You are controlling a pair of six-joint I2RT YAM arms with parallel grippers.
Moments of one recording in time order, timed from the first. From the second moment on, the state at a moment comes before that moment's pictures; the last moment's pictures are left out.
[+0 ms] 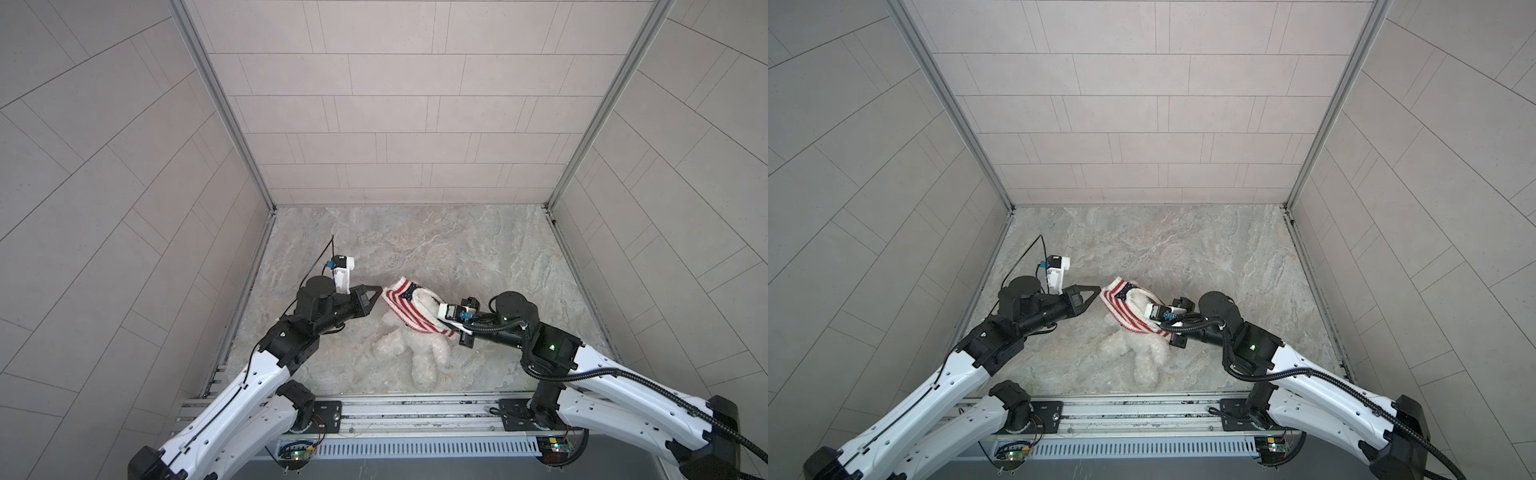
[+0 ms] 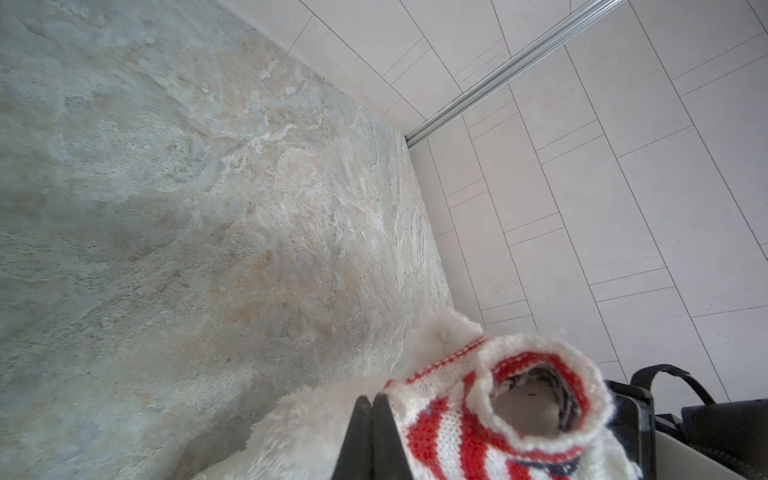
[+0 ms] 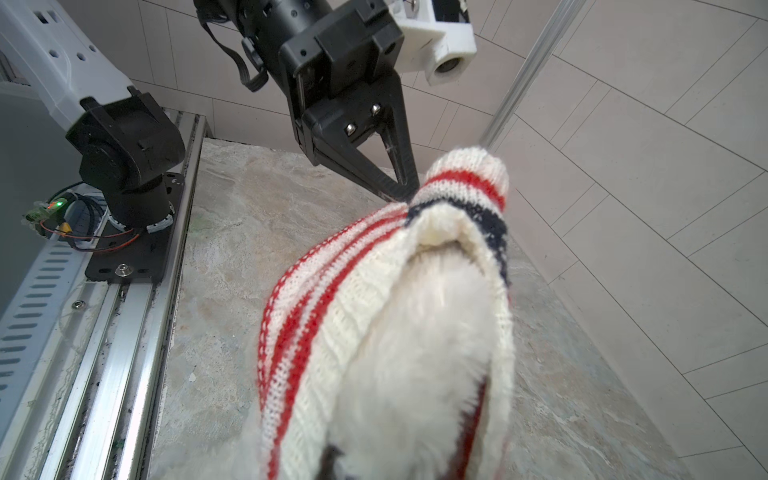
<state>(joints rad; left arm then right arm) -0.52 0.76 0.63 -0.24 0.29 -0.82 0.86 0.81 0.62 -0.10 -0.24 -0.43</state>
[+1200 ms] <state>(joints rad) -0.49 0.75 0.46 -0.21 0.44 -0.71 0.87 0.74 0.51 0.08 -0.09 -0.31</state>
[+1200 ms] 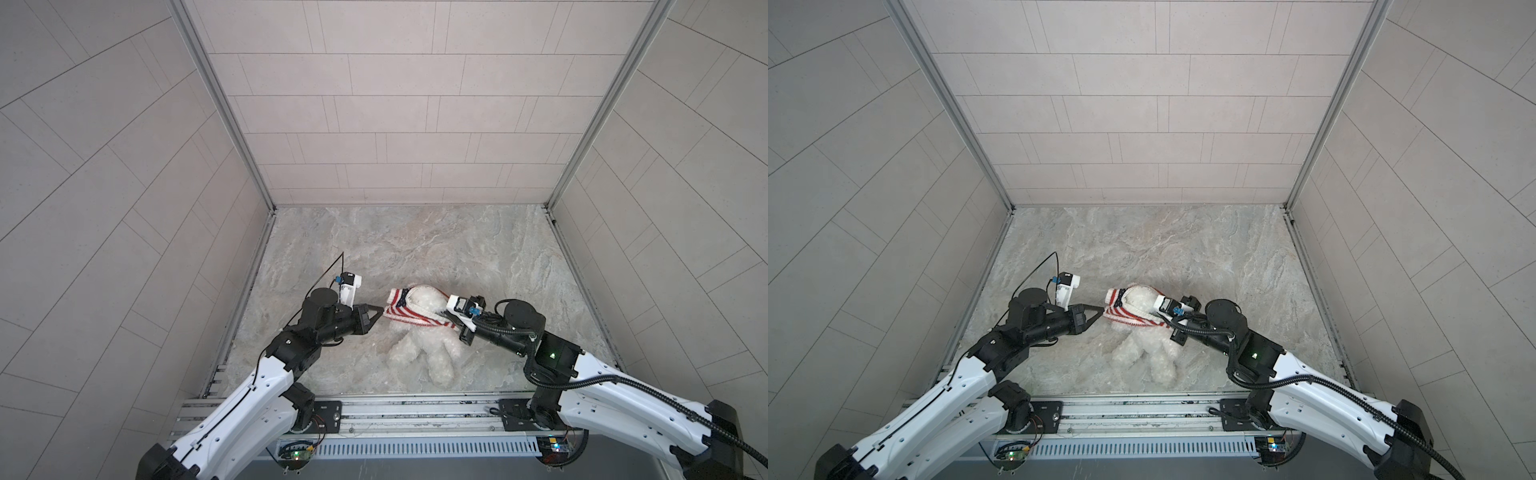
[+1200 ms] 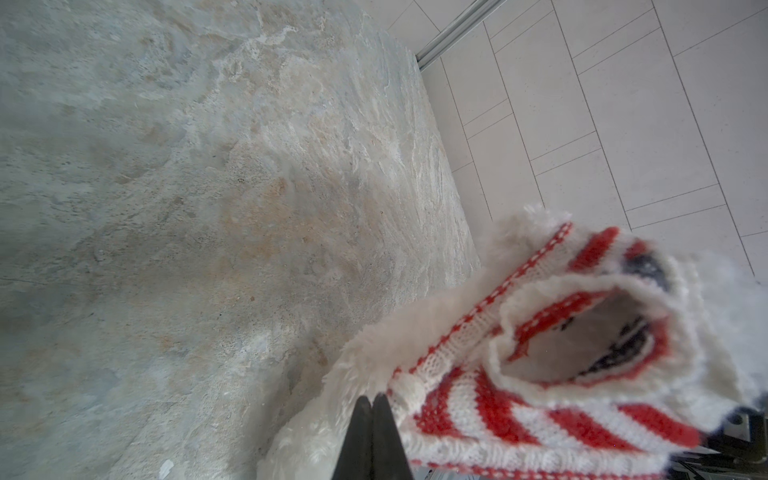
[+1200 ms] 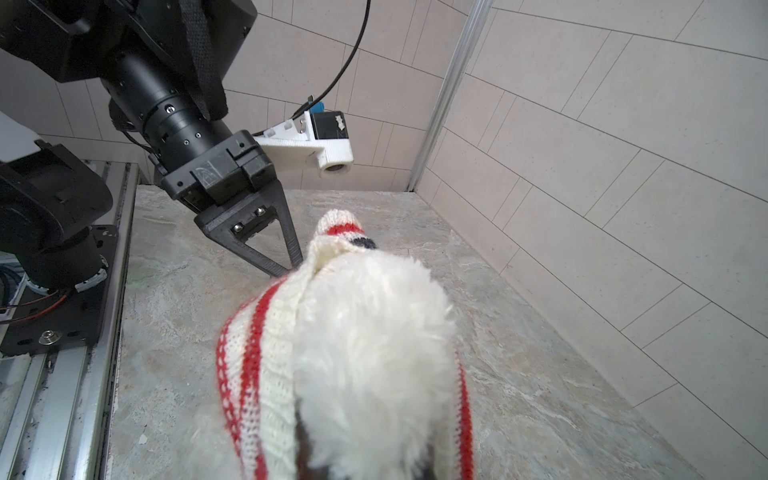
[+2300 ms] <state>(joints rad) -0.54 0.81 0.47 -0.05 0.45 -0.74 0.92 0.74 0.56 0.05 -0.21 -0.39</state>
